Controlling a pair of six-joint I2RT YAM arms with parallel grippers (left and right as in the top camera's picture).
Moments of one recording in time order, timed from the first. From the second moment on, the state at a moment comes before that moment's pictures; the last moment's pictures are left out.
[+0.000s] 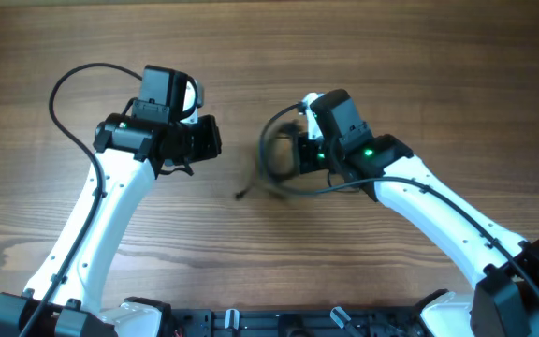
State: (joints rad) left arm -0.23 1.44 1.21 -0.91 0.23 -0.42; right arm 0.54 1.55 1.05 -0.48 -0.13 0.40
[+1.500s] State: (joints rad) left arm -0.23 1.44 1.21 -0.90 0.21 -0.43; right arm 0.52 1.37 1.10 -0.34 -0.77 0.22
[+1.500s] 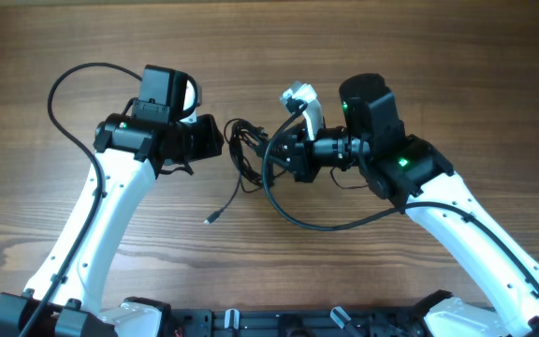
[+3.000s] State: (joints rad) left arm -0.24 1.48 1.21 -0.82 0.38 -0.39; right arm 0.52 1.37 1.10 -0.31 -0.82 0.23
